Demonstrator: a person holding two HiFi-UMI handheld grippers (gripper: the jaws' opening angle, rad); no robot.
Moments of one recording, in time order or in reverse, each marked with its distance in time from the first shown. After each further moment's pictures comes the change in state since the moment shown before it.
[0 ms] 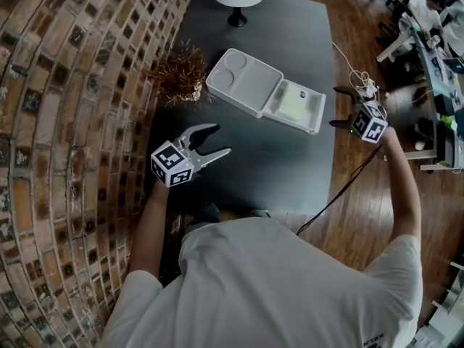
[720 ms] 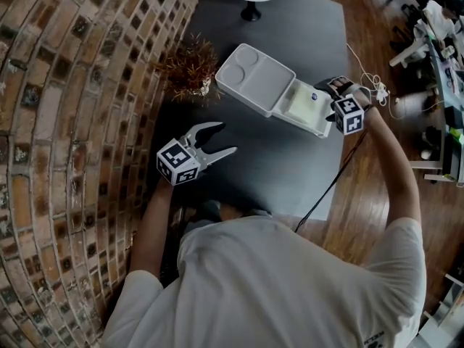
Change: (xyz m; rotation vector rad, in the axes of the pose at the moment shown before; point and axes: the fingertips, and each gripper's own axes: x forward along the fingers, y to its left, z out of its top) left arm 0.003 0.013 -0.014 -0.027 0.024 0.056; right arm 0.104 -0.003 0.013 -0.578 0.172 0.174
